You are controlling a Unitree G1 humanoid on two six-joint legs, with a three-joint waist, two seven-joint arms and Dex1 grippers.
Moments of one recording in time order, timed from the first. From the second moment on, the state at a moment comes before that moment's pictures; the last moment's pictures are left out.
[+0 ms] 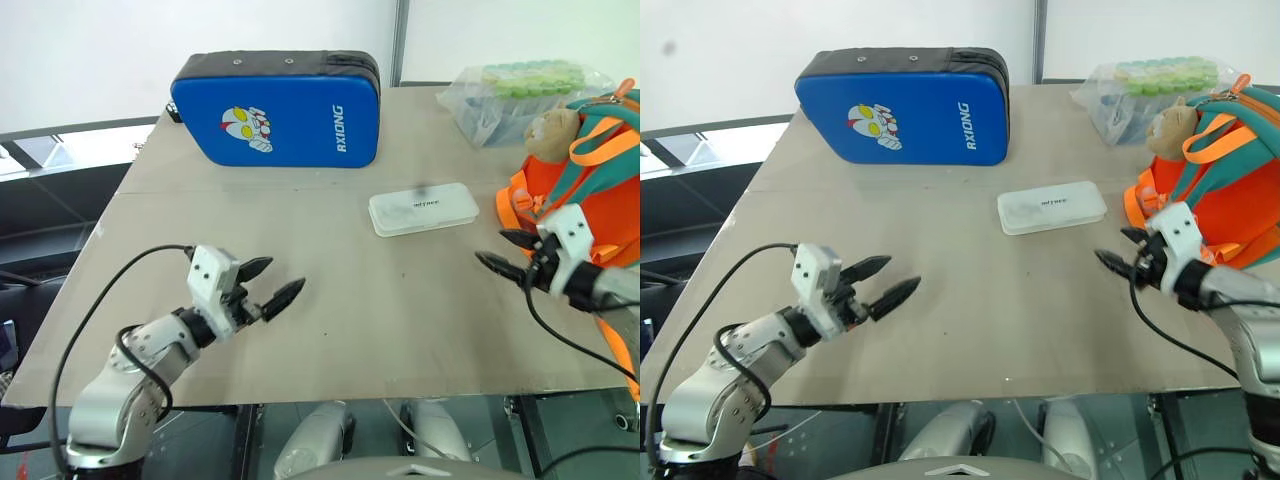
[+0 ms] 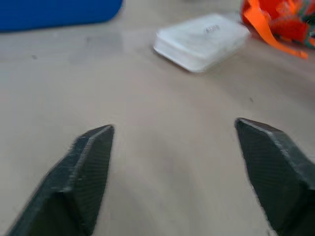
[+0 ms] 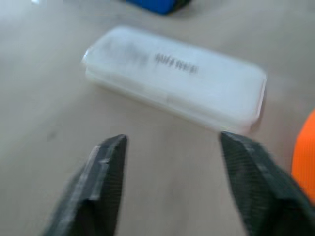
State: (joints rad) left arm 0.00 0.48 0.21 -0.49 -0.59 0.60 -0.51; right arm -0.28 -0.66 -0.16 -0.25 0.40 0.65 0.65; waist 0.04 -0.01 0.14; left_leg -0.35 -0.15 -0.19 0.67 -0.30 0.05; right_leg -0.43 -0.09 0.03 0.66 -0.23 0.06
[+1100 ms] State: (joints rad) left arm -0.52 0.19 -0.11 0.07 -0.11 0.57 -0.26; right arm -0.72 -0.51 0.12 0.50 0.01 0.37 0.83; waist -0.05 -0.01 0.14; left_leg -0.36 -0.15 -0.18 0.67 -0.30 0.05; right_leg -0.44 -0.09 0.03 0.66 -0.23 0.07
